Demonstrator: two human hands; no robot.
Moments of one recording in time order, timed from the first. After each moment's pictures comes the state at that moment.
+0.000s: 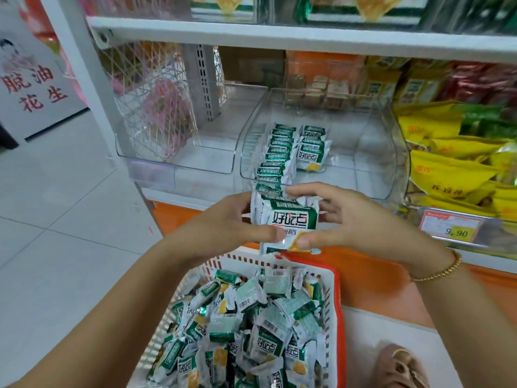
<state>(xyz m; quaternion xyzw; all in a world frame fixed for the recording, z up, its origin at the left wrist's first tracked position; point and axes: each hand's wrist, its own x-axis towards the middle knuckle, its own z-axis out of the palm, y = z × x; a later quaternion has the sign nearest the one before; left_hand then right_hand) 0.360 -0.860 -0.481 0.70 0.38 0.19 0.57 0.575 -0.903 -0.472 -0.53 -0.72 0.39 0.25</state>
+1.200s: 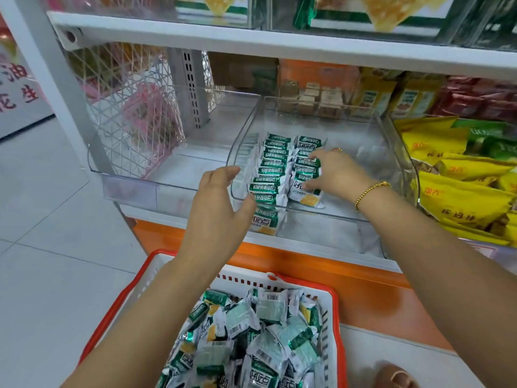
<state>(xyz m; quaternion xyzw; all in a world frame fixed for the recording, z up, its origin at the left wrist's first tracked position) 0.386 -0.814 -0.496 0.71 0.53 0.41 0.22 0.608 -0.751 -0.484 -0.75 -0.65 0.09 0.07</state>
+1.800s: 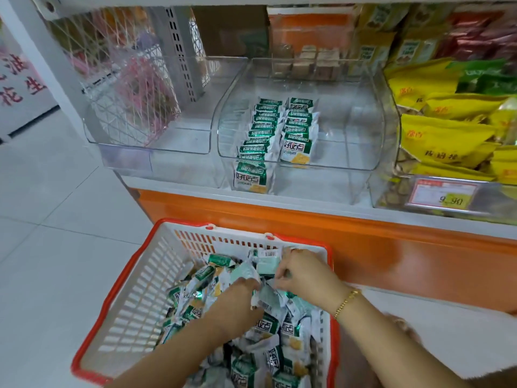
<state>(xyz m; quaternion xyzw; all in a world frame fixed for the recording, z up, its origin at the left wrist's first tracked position) 0.375 -0.910 -0.660 0.79 0.51 -0.10 0.33 0.550 -0.911 -0.642 -0.65 -0.71 0.26 -0.01</state>
